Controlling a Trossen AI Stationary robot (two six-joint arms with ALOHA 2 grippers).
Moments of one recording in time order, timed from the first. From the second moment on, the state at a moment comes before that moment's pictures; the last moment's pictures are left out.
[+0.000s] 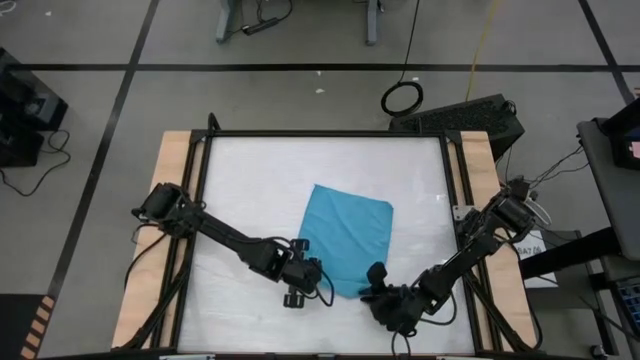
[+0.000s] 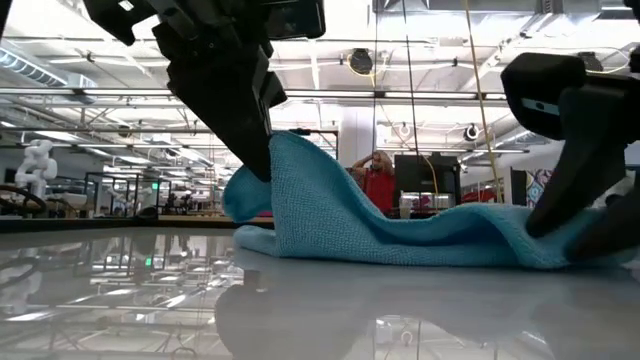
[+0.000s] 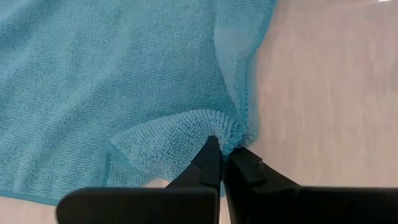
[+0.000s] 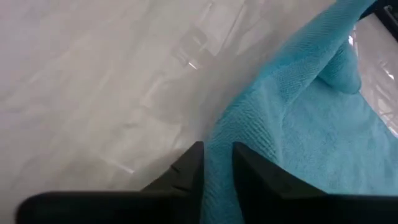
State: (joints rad) left arm -0.42 1.89 1.33 -0.57 -0.16 -0.28; right arm 0.78 1.83 0.82 0.09 0.61 0.00
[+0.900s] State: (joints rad) left arm -0.42 1.89 1.42 -0.72 -0.26 -0.18; right arm 0.75 1.46 0.82 -0.17 0.62 0.22
